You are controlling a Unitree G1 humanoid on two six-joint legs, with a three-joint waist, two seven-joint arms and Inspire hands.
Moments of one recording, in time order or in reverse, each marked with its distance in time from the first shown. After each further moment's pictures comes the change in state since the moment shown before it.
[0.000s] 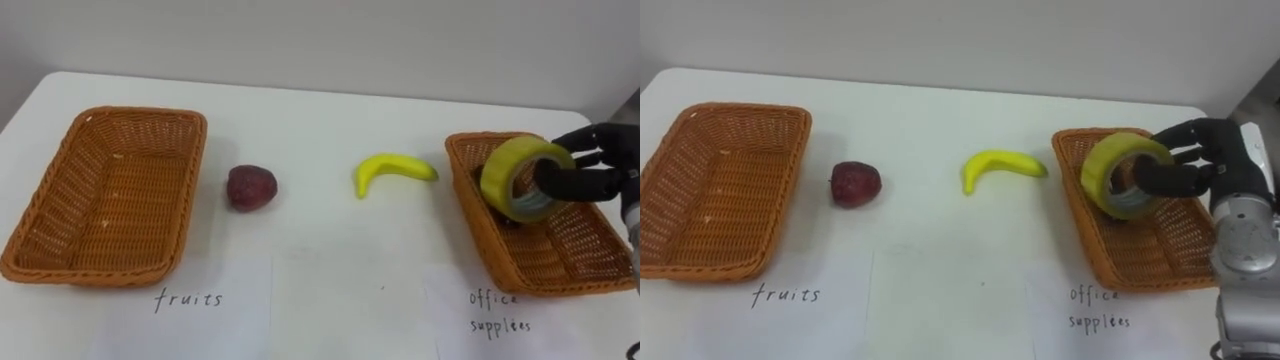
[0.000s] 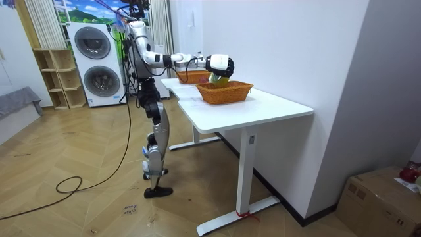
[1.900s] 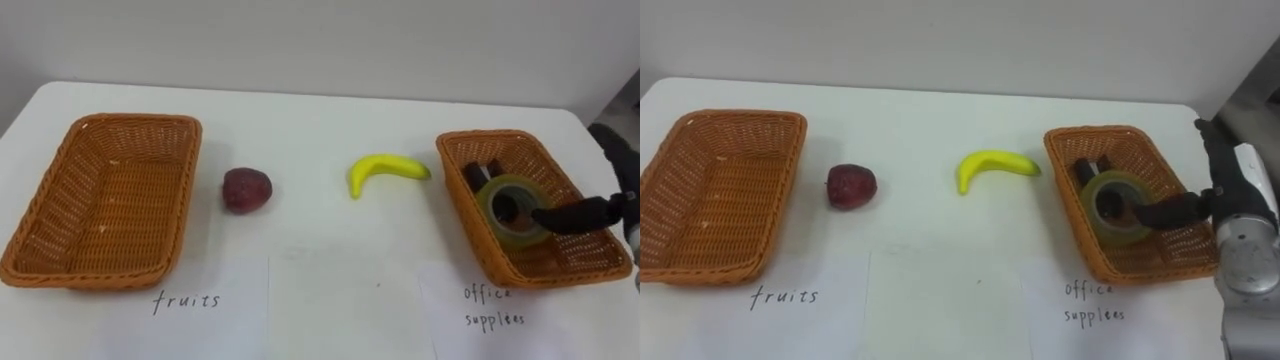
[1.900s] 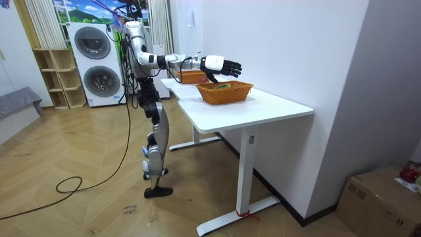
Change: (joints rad) left arm -0.008 0.004 -0.010 -0.002 0.002 0.023 -0.029; right arm 0.059 0.000 -0.007 -0.057 -0.125 0.000 0.052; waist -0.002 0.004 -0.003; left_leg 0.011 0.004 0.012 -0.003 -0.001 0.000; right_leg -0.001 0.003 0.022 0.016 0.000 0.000
